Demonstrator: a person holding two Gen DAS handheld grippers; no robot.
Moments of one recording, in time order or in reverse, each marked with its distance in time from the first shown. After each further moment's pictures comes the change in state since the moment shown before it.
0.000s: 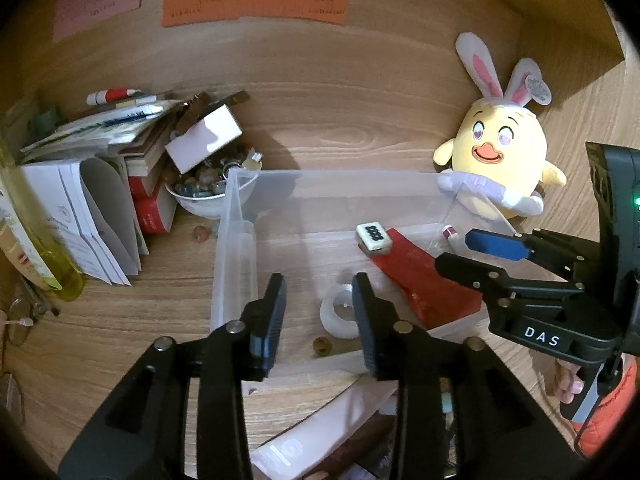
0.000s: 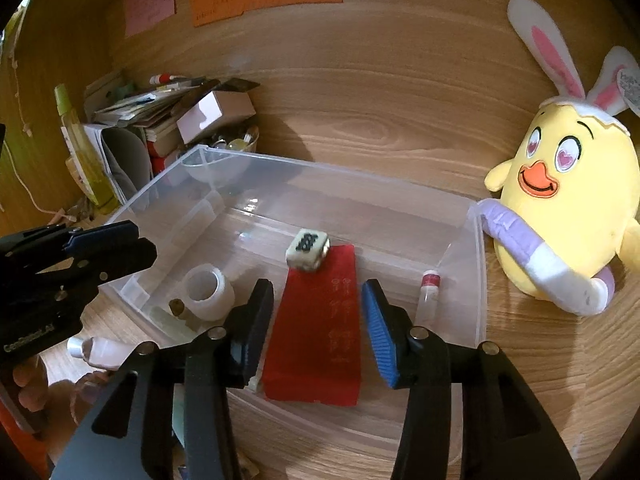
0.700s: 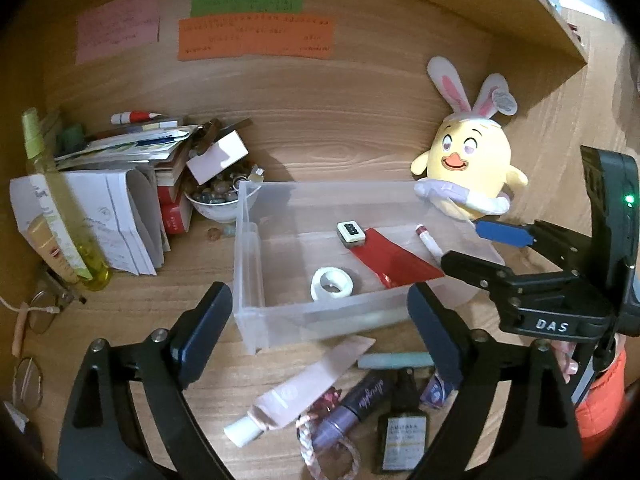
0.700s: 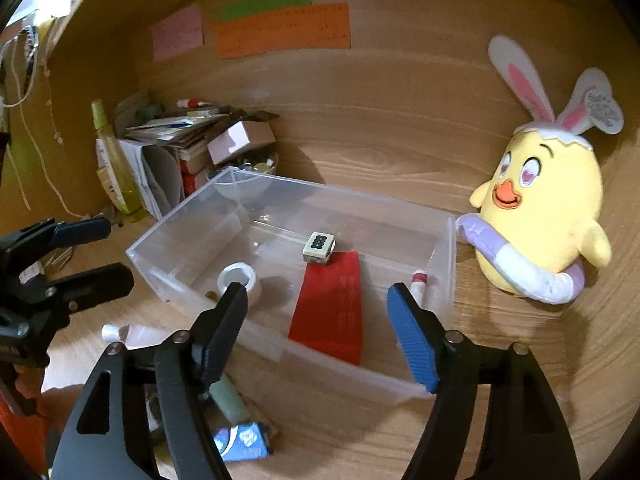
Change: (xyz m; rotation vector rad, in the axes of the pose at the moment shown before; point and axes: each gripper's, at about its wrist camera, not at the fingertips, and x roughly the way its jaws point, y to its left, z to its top) left arm -0.064 -0.004 -0.018 0.015 -0.051 -0.022; right arm -0.058 0.010 -0.015 -0.021 -0.092 0.018
